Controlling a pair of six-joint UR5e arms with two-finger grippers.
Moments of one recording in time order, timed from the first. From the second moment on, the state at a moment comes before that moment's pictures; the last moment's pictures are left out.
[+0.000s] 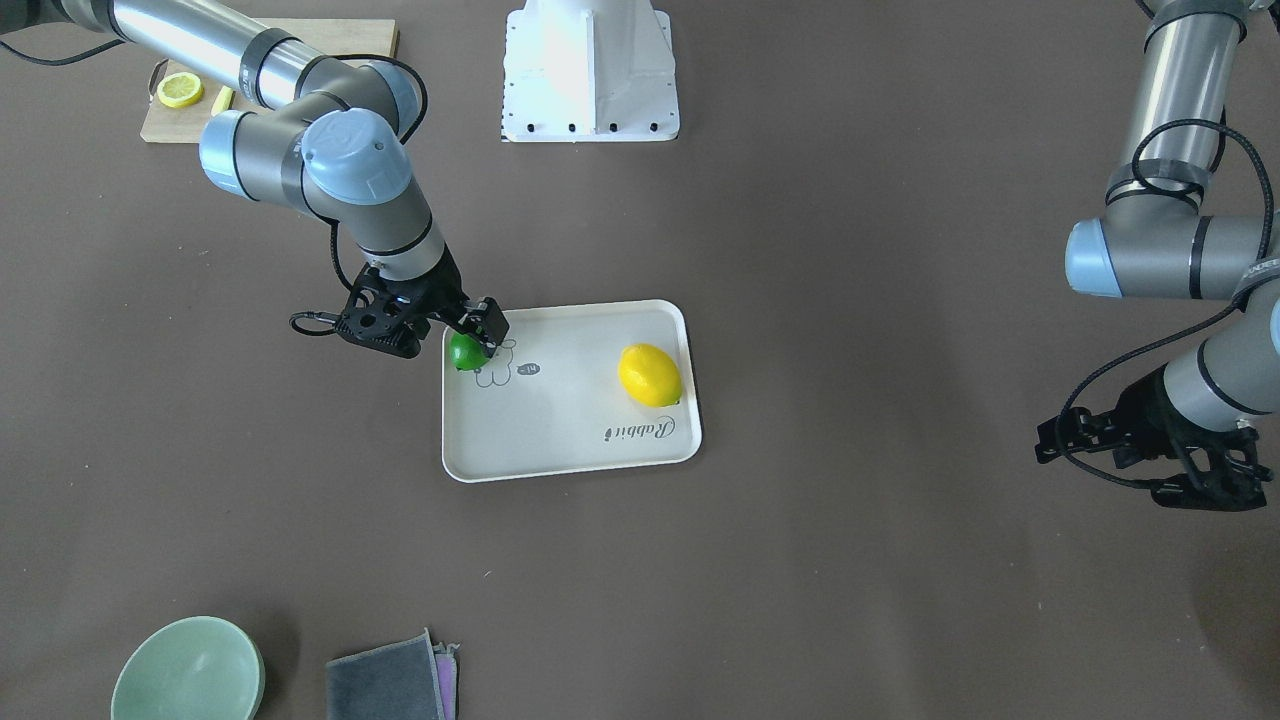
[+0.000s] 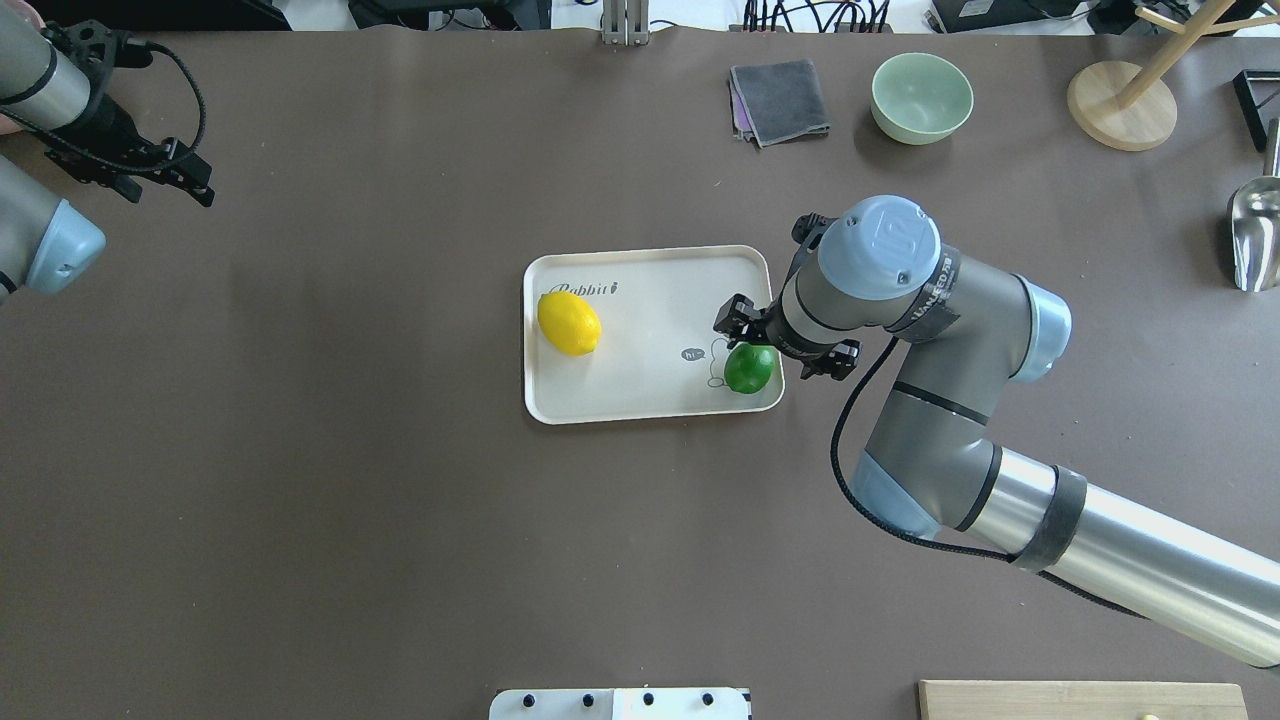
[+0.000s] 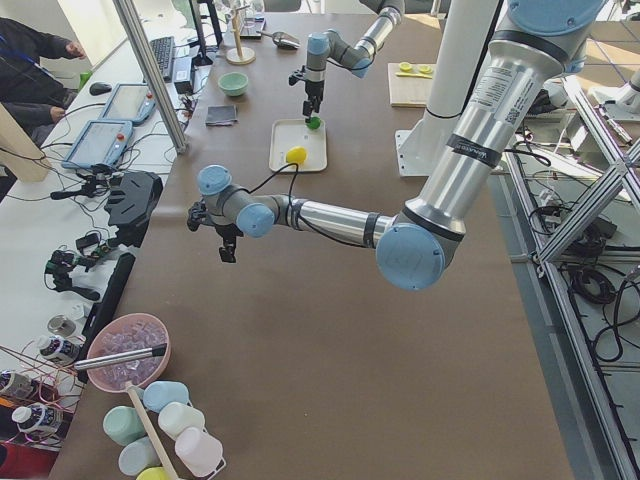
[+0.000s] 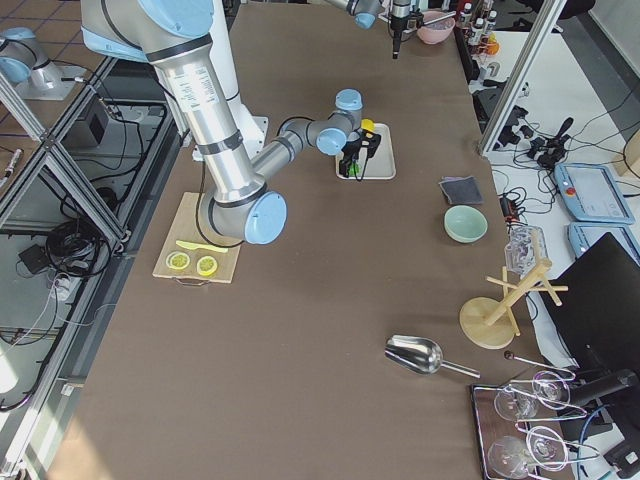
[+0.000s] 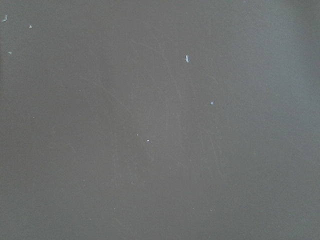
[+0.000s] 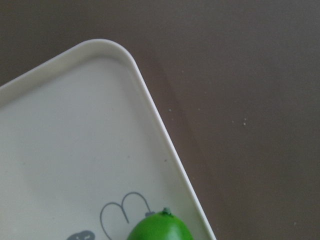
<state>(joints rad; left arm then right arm) -1.14 -2.01 -1.26 -1.94 -2.28 -0.55 0.63 -1.06 1.62 -1.32 1.96 1.54</state>
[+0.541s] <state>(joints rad) -1.27 -1.99 -1.27 -1.85 -2.32 -0.38 0.95 -1.20 1.64 -1.33 2.22 1.13</state>
